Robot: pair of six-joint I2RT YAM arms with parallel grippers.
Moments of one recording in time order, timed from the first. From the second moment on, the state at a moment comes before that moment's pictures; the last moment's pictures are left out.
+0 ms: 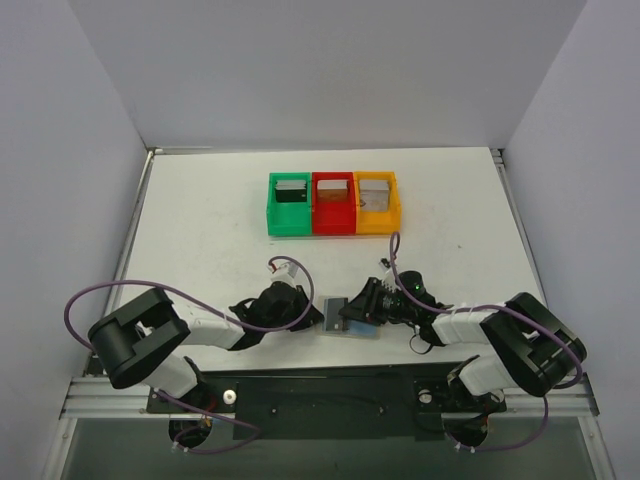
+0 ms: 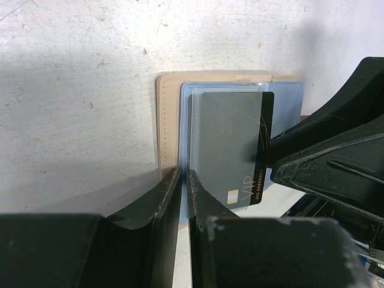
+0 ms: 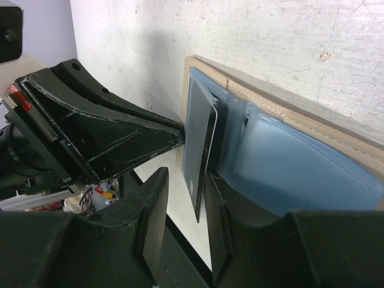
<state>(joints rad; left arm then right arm) -0.93 1.49 0.38 0.45 -0.05 -1.05 0.60 1.40 0.20 0.65 -0.45 0.98</state>
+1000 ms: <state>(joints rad) -0.94 1.51 0.40 0.47 -0.06 -1.05 0.59 1.41 0.19 0.69 -0.44 0.99</state>
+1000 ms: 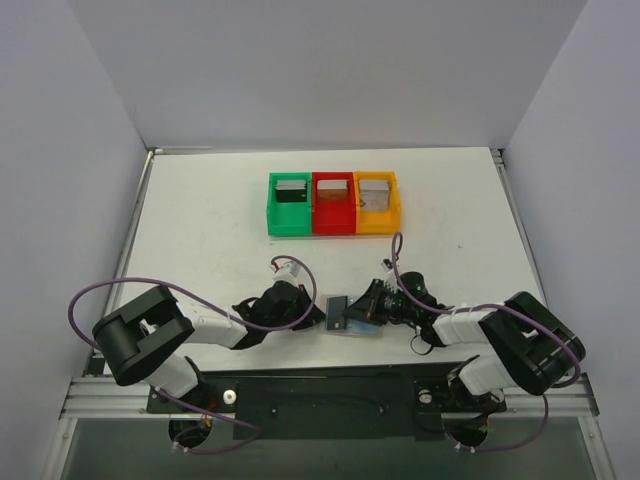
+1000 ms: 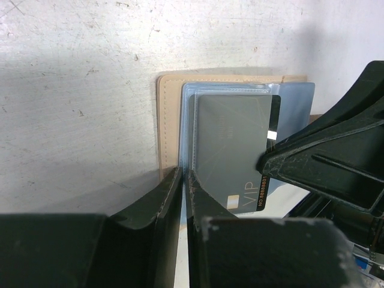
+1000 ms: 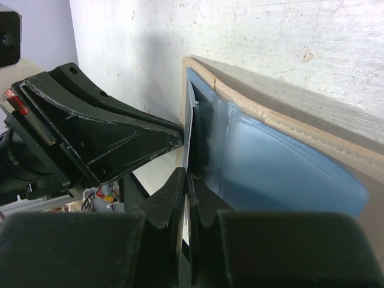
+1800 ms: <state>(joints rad) -0.94 1.51 0.40 0.47 -0.07 -1.05 0.58 1.33 0.19 0.58 -0.44 0.94</state>
